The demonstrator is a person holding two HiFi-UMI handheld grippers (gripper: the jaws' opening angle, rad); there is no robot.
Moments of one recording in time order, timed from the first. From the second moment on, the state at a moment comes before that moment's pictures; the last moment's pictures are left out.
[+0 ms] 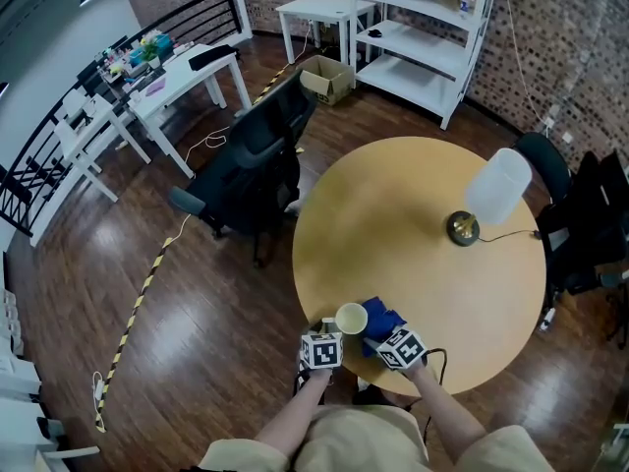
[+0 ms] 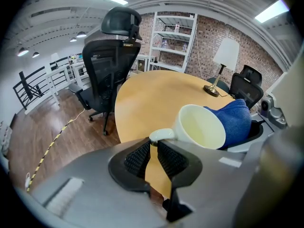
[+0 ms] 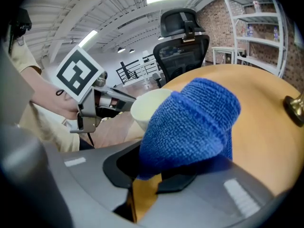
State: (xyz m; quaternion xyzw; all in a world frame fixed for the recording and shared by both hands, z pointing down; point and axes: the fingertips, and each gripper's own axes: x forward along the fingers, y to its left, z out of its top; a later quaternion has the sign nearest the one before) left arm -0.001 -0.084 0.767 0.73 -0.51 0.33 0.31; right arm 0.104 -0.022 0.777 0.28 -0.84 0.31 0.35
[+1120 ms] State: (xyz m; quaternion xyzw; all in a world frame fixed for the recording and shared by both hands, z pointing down) left arm 0.058 -0.037 0.767 0.79 -0.41 0.36 0.27; right arm 0.070 -0.013 0.776 0.26 -0.86 0.28 0.34
